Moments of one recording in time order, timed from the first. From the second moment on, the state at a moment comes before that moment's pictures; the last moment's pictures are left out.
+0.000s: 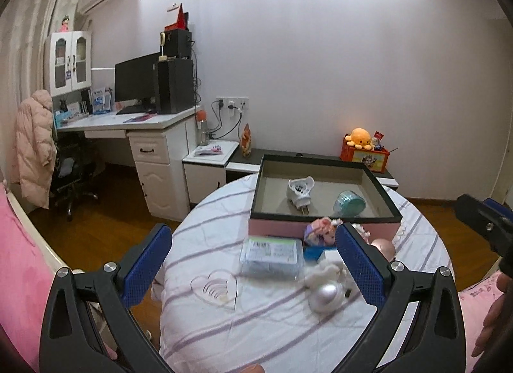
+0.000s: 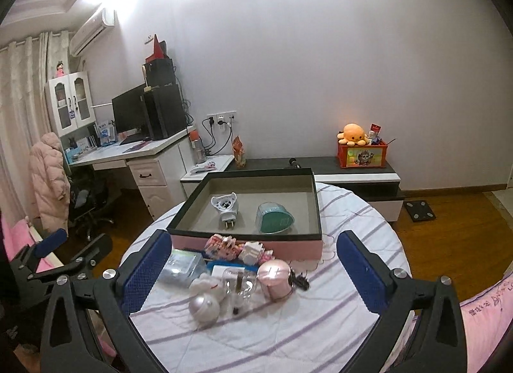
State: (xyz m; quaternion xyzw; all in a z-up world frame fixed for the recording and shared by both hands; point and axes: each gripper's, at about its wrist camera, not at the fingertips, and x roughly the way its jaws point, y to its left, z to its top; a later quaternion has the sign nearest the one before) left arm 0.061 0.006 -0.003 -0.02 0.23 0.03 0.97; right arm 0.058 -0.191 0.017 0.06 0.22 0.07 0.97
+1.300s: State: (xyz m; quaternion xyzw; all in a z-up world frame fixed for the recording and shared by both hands) left arm 0.127 0.006 -0.095 0.00 0.35 0.03 0.94; right arm 0.098 -0.212 -0.089 0.04 0.34 0.02 0.94
